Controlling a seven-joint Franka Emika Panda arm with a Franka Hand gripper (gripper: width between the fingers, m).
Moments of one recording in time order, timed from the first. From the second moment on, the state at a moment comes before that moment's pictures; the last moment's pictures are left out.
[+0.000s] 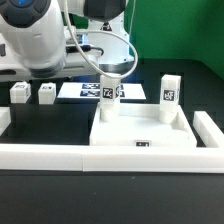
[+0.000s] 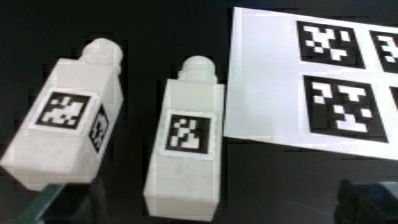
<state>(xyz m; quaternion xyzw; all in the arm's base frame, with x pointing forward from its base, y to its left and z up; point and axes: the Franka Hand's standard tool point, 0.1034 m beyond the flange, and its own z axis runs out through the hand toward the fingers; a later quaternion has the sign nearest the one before) 0.403 -0.133 0.050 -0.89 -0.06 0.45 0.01</state>
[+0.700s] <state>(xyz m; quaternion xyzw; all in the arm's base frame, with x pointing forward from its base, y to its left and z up) 0.406 -0.127 0.045 -0.89 -0.07 0.45 0.01</state>
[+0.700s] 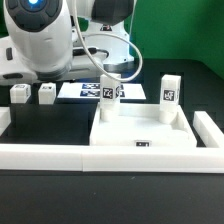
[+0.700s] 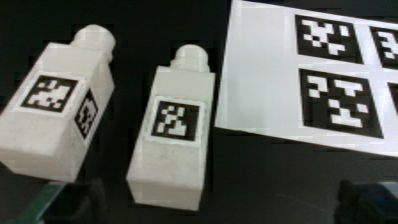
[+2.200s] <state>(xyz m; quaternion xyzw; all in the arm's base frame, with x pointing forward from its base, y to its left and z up) 0.374 -0.138 0.009 -0.88 -0.08 0.47 0.01</state>
